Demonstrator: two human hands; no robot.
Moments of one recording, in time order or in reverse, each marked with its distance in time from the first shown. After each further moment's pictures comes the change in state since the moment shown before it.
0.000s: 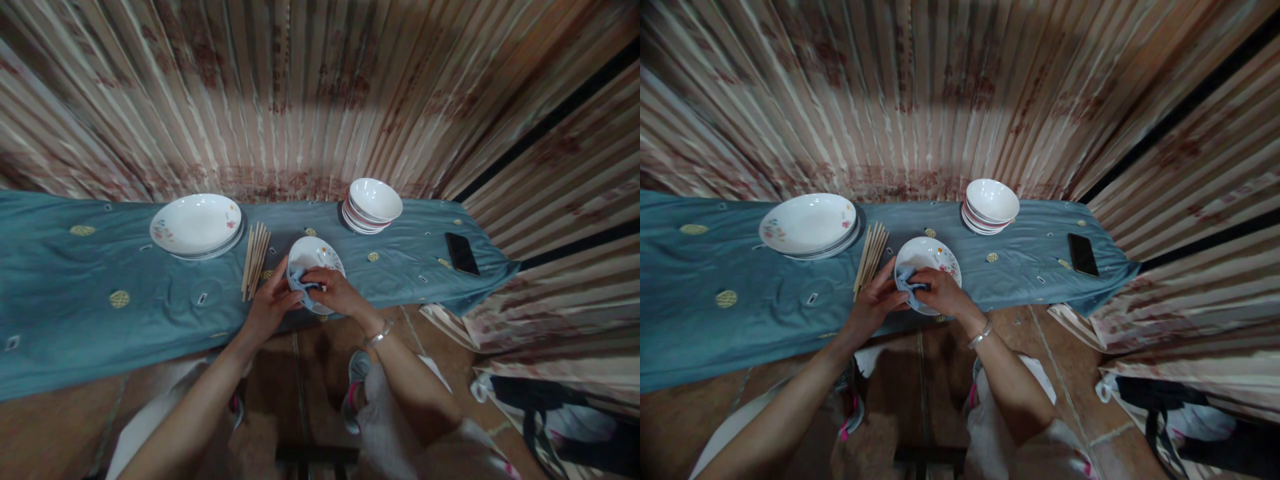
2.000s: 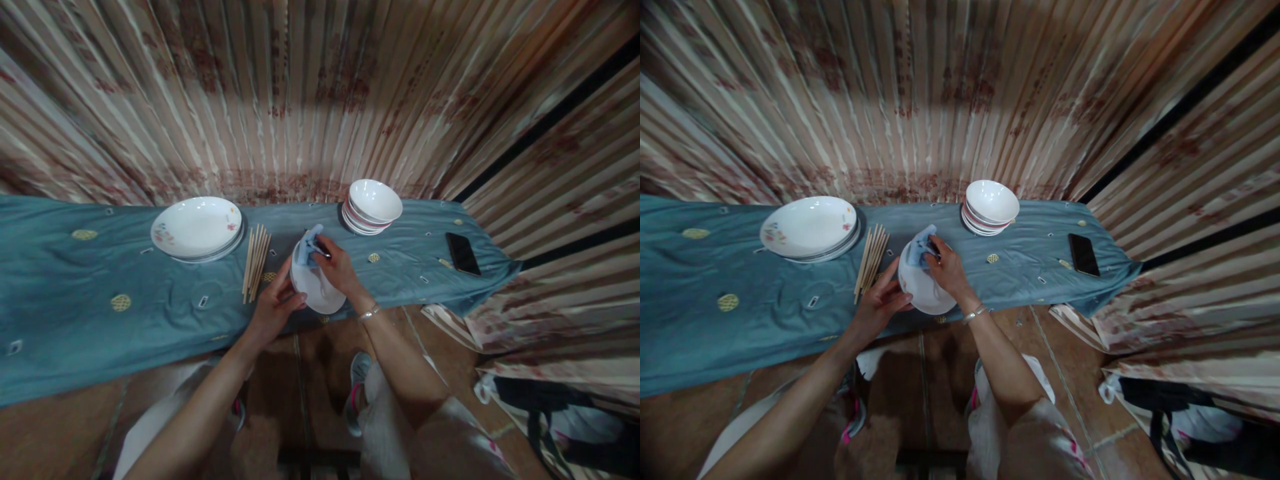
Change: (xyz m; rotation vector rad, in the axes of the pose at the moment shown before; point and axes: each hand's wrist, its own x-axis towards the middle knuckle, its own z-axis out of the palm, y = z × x) left_hand 0.002 -0.003 0.004 -0.004 -0.033 0.040; right_hand 0.036 0.037 -0.008 -0.076 0.441 0.077
